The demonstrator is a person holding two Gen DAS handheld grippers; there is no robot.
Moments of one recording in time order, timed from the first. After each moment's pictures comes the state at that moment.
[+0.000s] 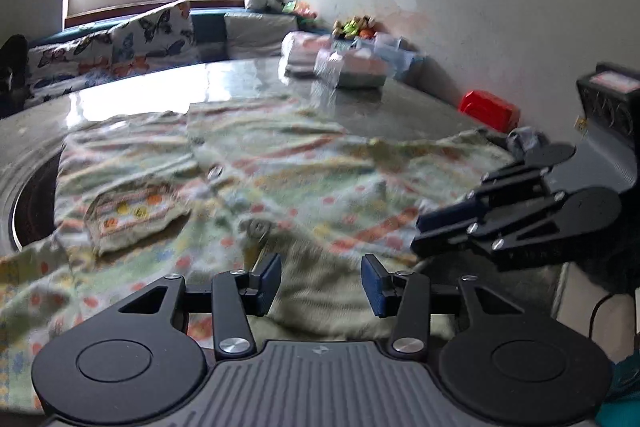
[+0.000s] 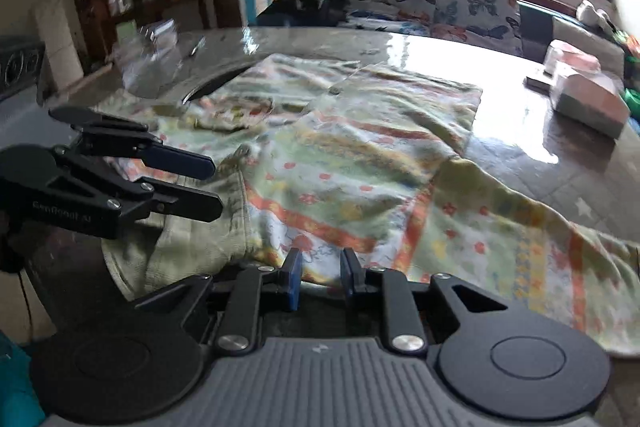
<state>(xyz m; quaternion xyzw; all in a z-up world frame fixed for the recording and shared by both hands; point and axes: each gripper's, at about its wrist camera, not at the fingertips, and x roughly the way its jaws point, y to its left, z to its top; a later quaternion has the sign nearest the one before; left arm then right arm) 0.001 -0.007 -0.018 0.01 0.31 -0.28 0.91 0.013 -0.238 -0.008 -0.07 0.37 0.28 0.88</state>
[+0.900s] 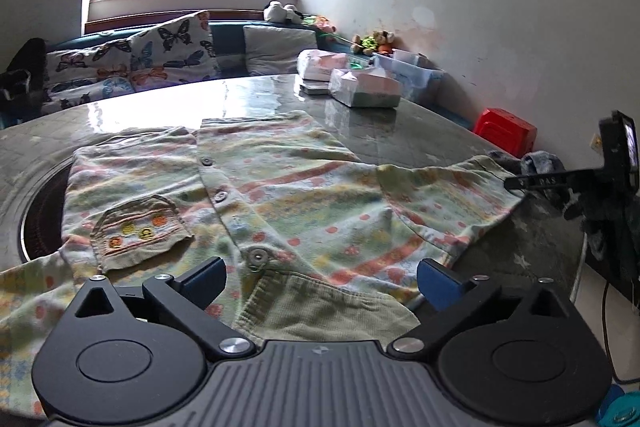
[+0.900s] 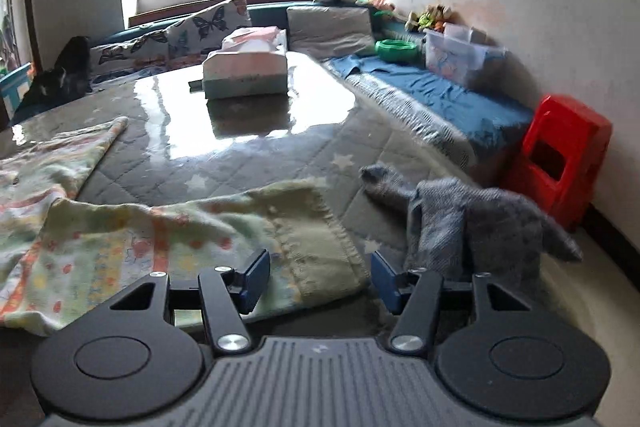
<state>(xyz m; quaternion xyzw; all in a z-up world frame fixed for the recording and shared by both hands) 0.005 -0.015 -0.011 0.00 0.31 -0.24 0.92 0.036 -0.421 -0.025 0.03 0.34 -0.07 0.94</state>
